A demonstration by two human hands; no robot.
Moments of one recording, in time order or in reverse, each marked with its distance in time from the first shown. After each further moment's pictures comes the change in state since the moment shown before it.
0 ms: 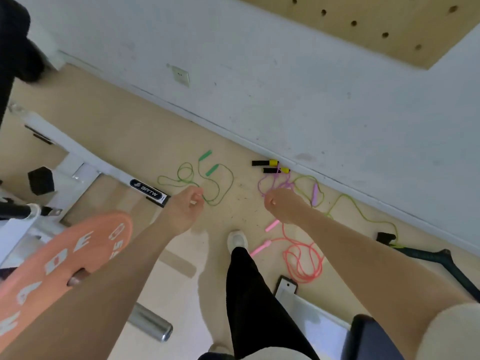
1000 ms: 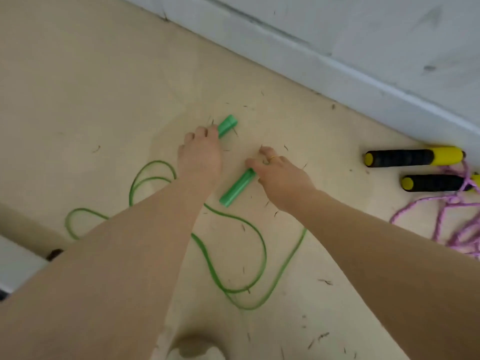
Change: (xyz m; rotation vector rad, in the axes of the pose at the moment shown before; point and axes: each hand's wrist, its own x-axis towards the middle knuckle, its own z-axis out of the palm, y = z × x) left_hand 0.682 -0.347 0.235 0.748 0.017 -0.023; right_hand 0.716 0.002 0.242 -0.238 0.033 -0.185
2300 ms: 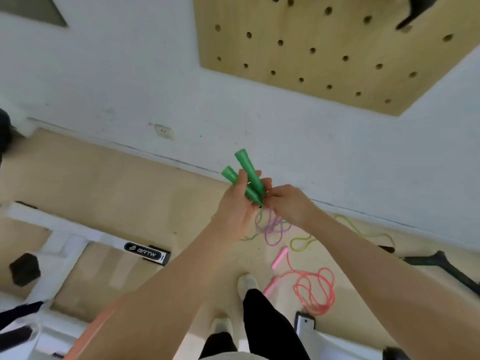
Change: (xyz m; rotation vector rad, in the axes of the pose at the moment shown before) left_hand -0.574 0.168 -0.547 -2.044 -0.484 0.055; right_hand -0.676 -0.116 -0.441 0.821 0.276 0.264
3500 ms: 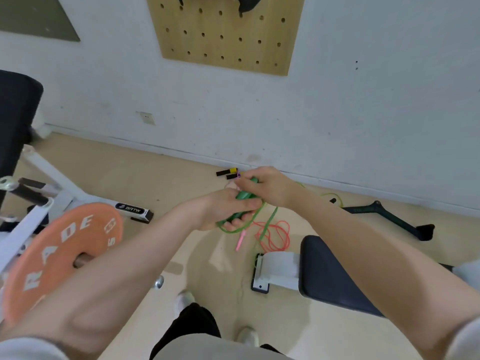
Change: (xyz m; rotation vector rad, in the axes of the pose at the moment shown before) left_hand -0.377 -0.239 0.100 1.068 -0.409 -0.211; right_hand -0.413 0.182 0.003 -0.037 0.069 -0.413
